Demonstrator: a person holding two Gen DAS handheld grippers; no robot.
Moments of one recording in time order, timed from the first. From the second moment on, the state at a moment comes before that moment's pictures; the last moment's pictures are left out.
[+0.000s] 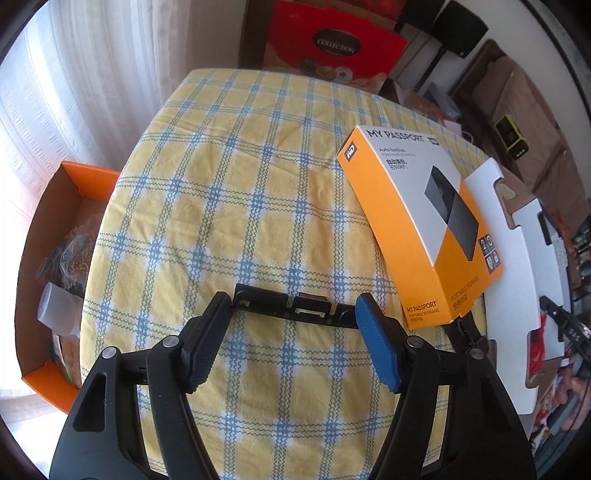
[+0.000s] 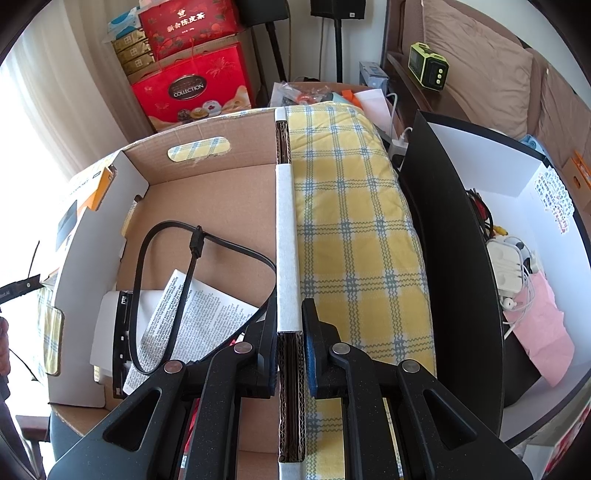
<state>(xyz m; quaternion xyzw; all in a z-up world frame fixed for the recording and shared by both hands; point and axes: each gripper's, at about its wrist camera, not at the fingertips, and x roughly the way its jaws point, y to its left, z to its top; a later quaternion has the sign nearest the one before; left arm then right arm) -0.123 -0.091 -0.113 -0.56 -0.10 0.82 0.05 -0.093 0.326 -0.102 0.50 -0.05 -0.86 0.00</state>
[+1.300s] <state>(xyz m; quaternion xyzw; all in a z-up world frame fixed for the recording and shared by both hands) -0.121 -0.057 -0.114 -0.53 -0.08 0.84 0.04 -0.093 0.325 -0.103 0.50 -0.05 -0.86 0.00</state>
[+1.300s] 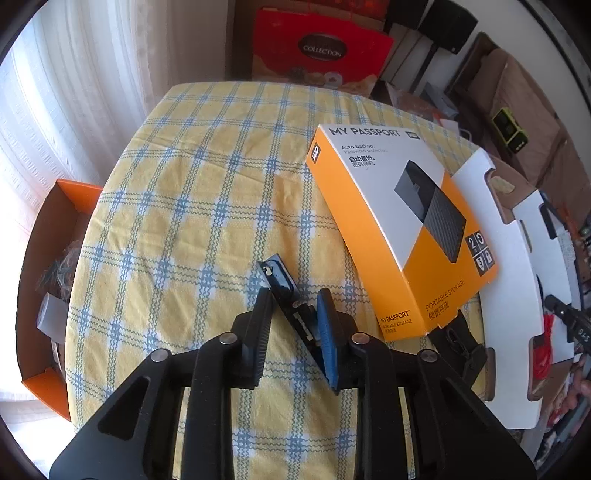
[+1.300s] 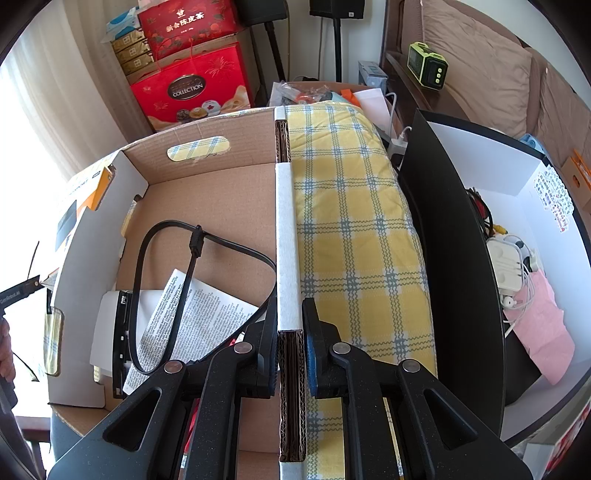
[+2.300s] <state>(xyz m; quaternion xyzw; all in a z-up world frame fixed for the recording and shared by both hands) -0.082 0.011 -0.011 -0.45 -0.09 0.87 0.20 -0.092 0.326 -0.102 0.50 -0.05 -0.86 0.00</state>
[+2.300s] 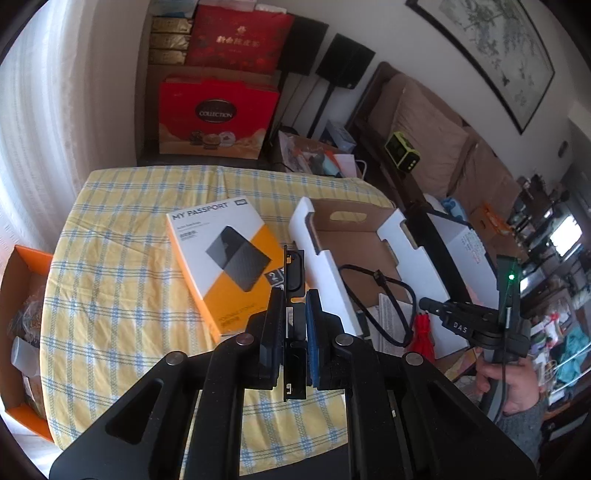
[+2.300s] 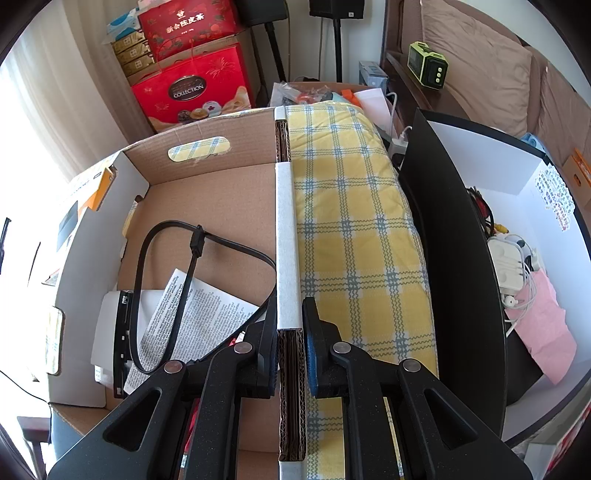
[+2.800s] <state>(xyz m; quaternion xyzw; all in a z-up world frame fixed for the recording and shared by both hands) -0.078 0.103 -0.047 -0.48 -0.06 0.84 0.23 -0.092 0.325 -0.103 0.50 -0.06 -0.86 0.00</state>
